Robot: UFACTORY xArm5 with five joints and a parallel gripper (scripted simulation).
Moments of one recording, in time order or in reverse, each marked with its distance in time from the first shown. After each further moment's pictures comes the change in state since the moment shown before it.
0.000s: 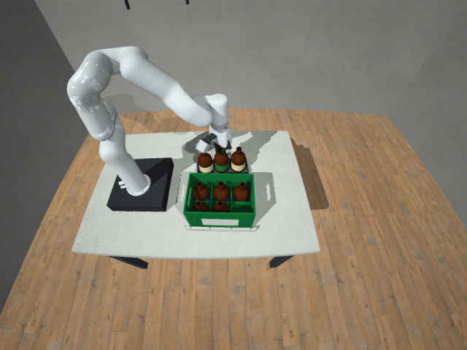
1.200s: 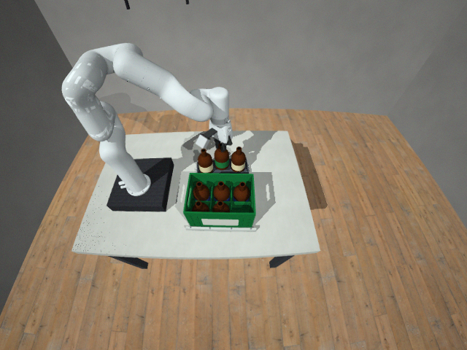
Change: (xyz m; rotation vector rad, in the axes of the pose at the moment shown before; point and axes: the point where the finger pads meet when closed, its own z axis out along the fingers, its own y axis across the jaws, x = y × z) arm 0.000 -0.003 -0.029 0.001 -0.001 0.000
